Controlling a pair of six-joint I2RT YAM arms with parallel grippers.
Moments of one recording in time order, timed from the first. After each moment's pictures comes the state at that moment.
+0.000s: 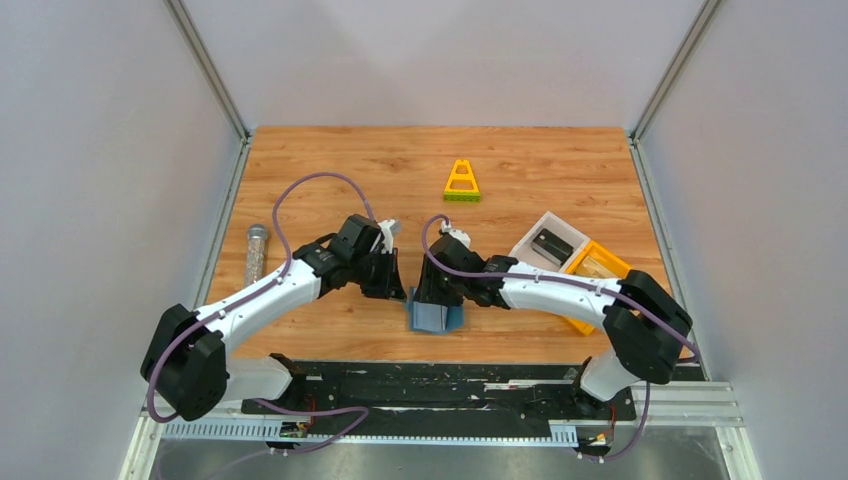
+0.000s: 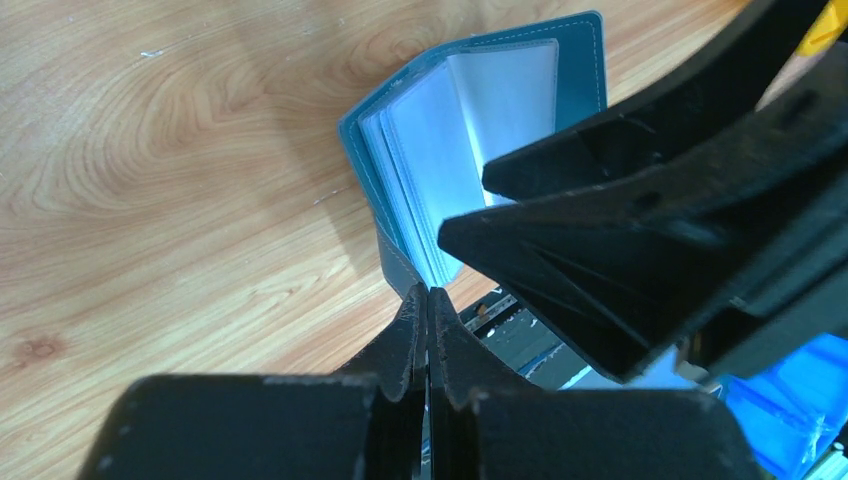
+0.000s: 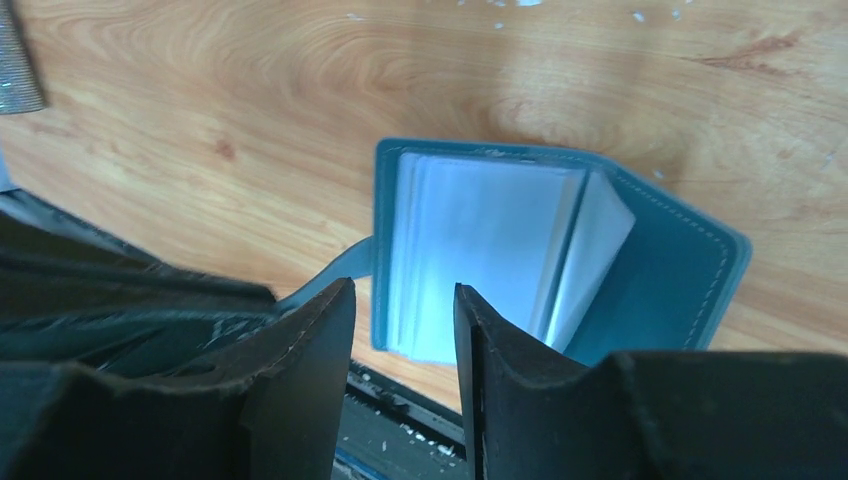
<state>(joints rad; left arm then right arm) -0.65 1.26 0.82 -0.50 0.33 -0.55 0.97 1.54 0.96 -0.29 0.04 0.95</state>
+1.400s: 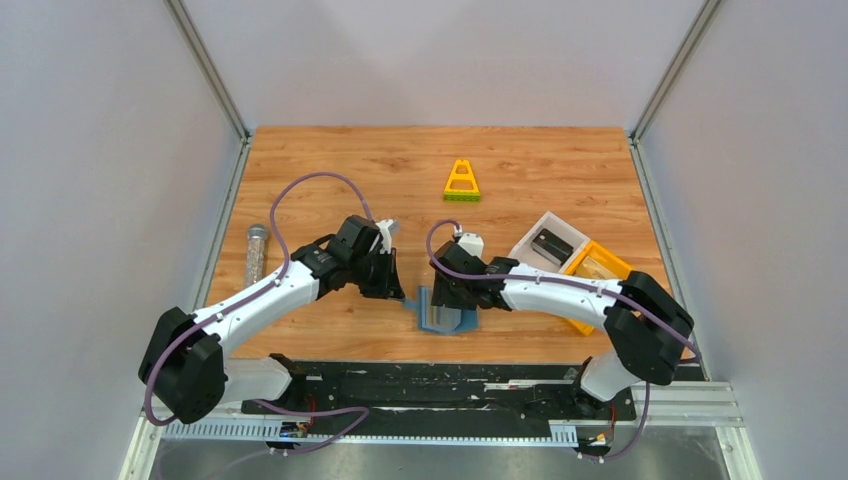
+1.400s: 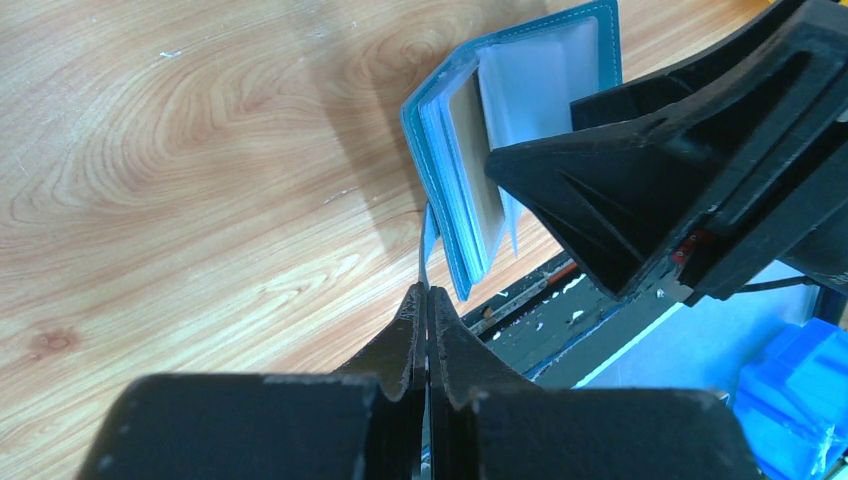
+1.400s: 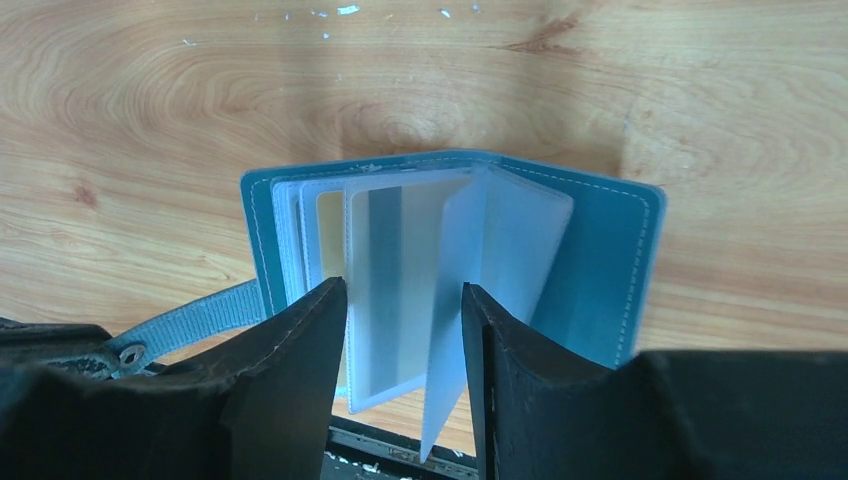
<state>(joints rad) -0.65 1.24 0.81 -0.50 0.31 -0.55 0.97 1.56 0.94 -0.42 0.20 0.97</state>
